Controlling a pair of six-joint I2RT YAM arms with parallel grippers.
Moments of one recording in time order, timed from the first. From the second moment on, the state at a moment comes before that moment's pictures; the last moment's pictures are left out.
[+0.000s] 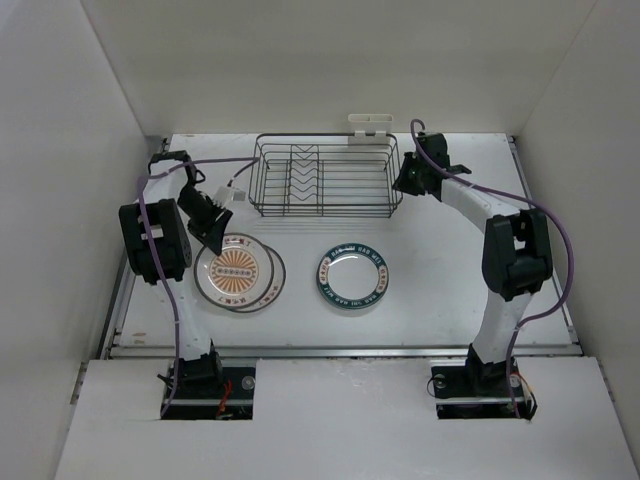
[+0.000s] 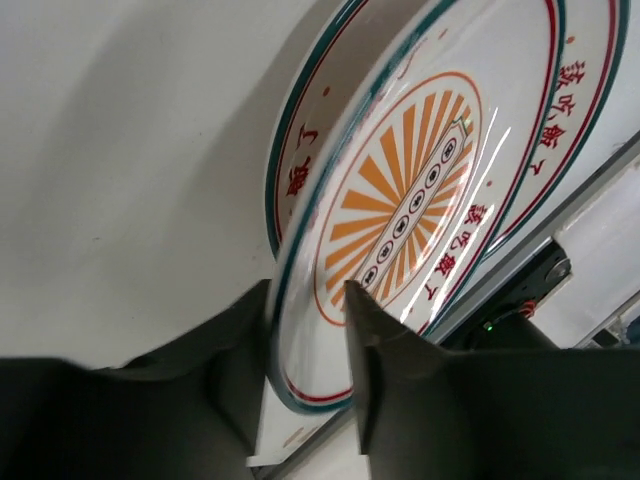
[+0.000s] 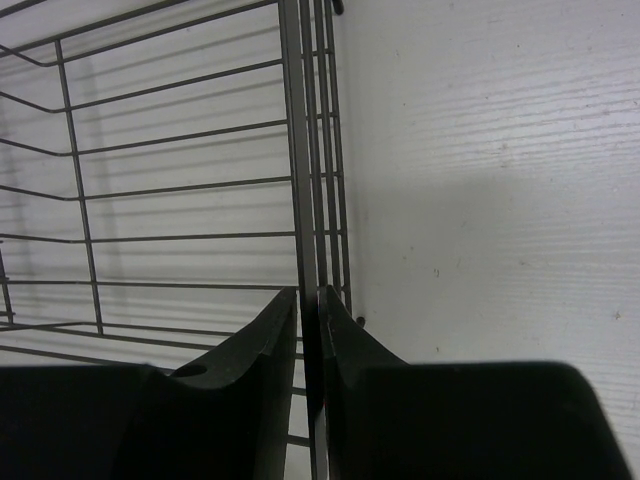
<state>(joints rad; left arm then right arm) 0.15 2.10 1.71 -1.45 0.41 0.91 0.24 1.92 1.47 -0.29 -0.05 0.49</state>
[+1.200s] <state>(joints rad) 0.14 1.89 1.69 -1.44 0.55 0.81 0.24 1.87 1.47 -0.33 -0.04 0.48</state>
